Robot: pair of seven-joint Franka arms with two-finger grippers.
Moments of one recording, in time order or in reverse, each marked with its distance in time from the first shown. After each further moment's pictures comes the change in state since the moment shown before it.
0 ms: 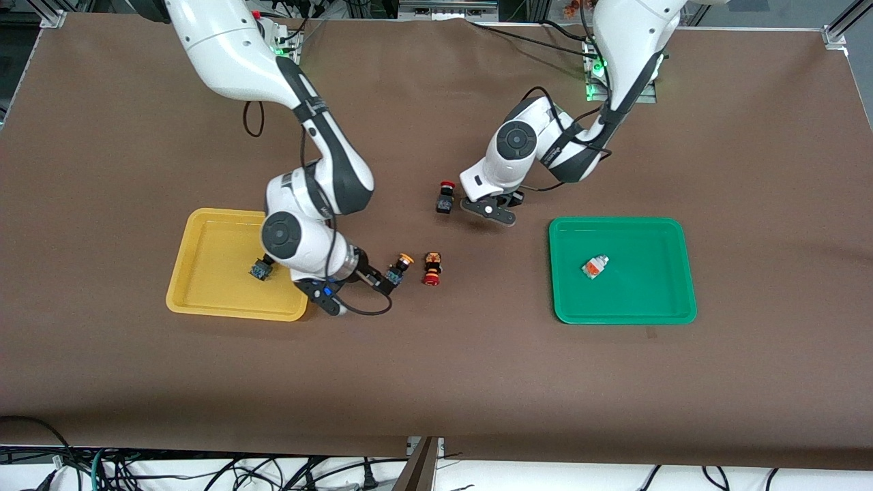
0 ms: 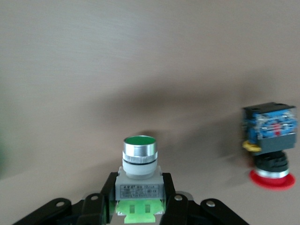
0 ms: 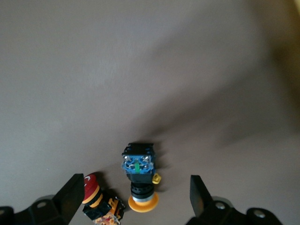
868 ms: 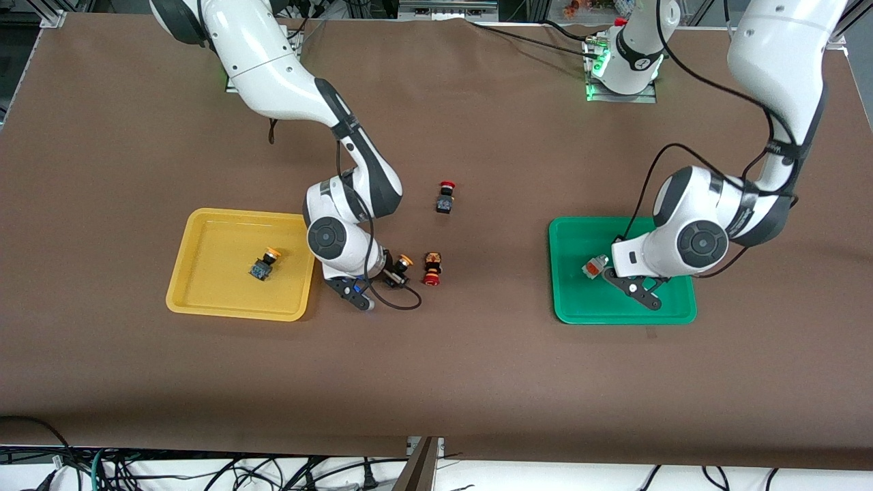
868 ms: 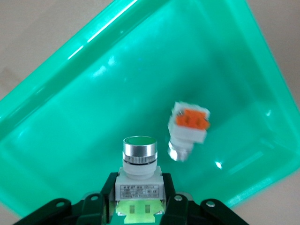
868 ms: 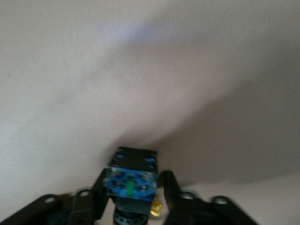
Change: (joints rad) left arm 0.475 0.128 0.014 0.241 0.188 -0.194 0.723; right arm 0.059 0.094 -0.043 0.032 -0.002 0.044 0.012
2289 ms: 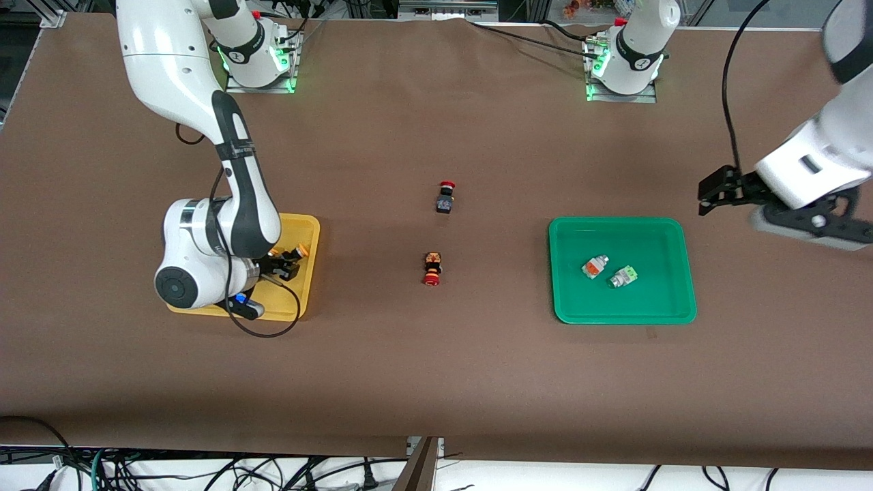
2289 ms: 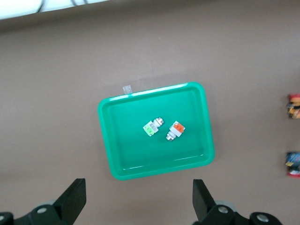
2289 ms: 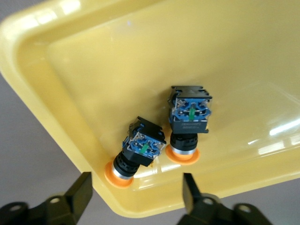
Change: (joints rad) left arm -0.151 -0.435 0.238 0.371 -0.259 -0.503 -0.278; right arm -0.175 -0.127 -0.226 -0.040 -0.006 -0.554 -0.512
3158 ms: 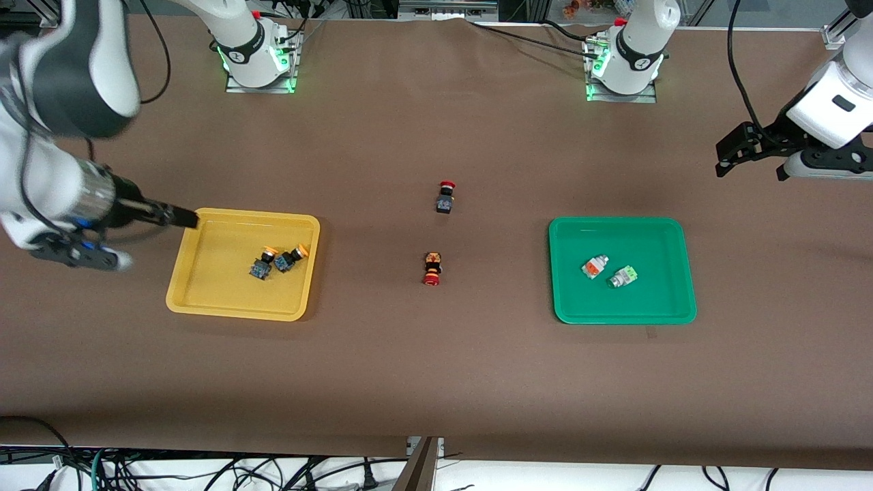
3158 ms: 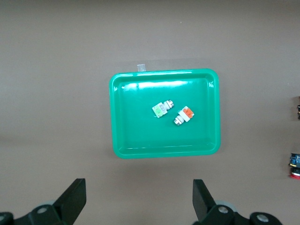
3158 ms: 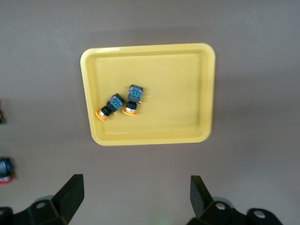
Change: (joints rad) left arm -0.061 -0.219 0.109 -0.312 -0.008 0.093 -0.056; right arm -0.024 -0.474 -0.082 0.062 -0.247 -0.271 -0.309
